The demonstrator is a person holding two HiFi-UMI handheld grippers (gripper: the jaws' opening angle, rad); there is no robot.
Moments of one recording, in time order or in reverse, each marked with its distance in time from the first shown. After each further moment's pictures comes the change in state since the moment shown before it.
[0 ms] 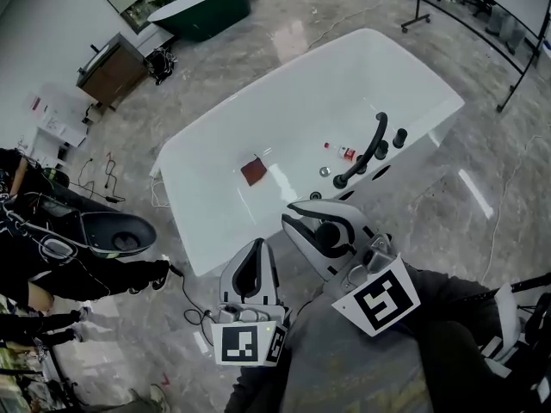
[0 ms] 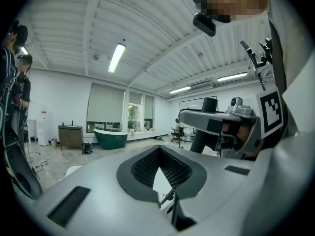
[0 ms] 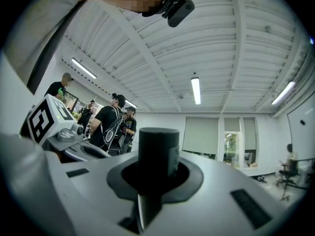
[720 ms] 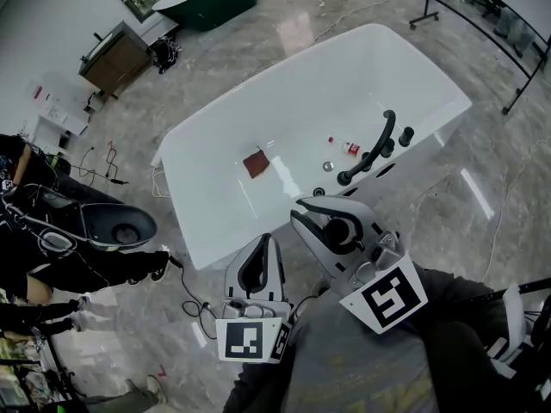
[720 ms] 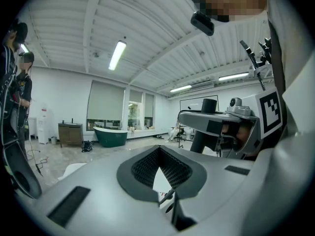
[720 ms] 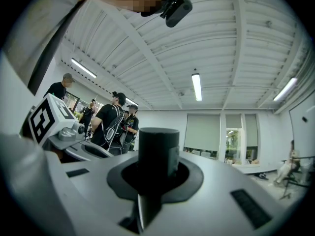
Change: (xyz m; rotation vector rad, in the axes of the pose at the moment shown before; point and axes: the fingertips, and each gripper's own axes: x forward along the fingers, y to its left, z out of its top) left arm 0.014 0.001 -0.003 -0.016 0.021 0.000; right arm 0.008 -0.011 -0.010 0.022 0.033 0.022
